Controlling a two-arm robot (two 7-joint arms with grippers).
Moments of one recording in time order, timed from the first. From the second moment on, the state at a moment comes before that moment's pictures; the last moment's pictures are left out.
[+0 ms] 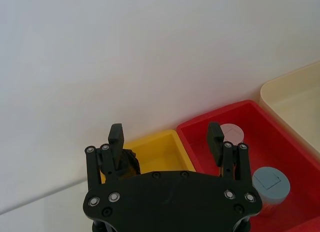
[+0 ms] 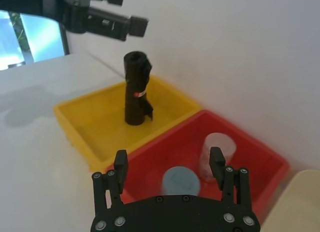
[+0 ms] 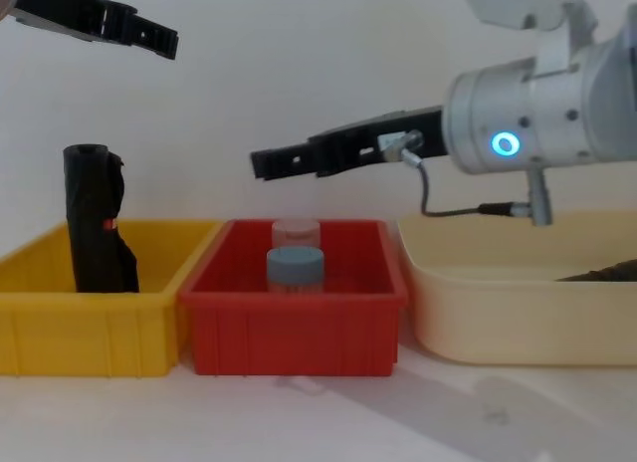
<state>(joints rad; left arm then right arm) -0.59 0.40 0.30 -1.71 -0.33 0.70 -0.10 0.55 0.20 -0.52 -1.51 0.21 0.44 0.39</state>
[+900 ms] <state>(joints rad) -0.59 0.40 0.31 -1.71 -0.33 0.70 -0.10 0.63 0.12 -0.58 -1.34 0.18 0.50 0.40</state>
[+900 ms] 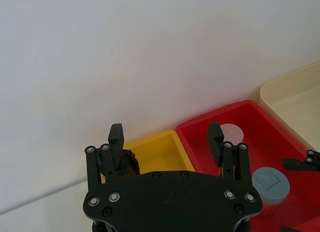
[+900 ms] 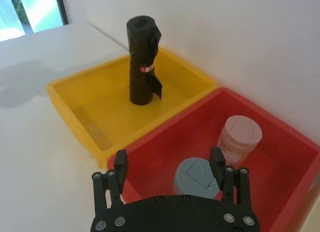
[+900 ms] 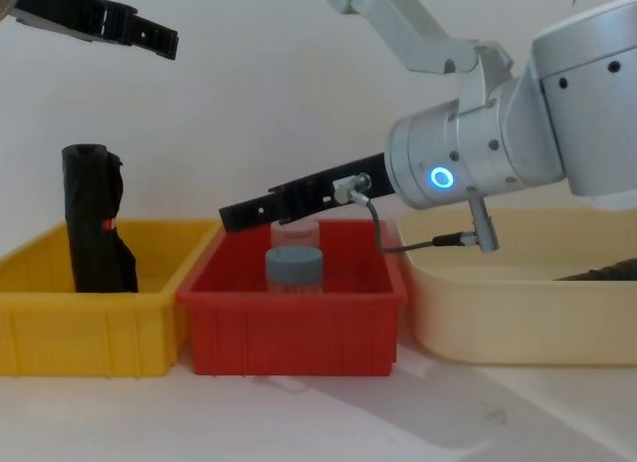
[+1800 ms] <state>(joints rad) -0.59 0.40 0.31 -1.71 -0.33 0.70 -0.10 0.68 0.10 -0.57 -1.16 0.14 0.47 0.38</state>
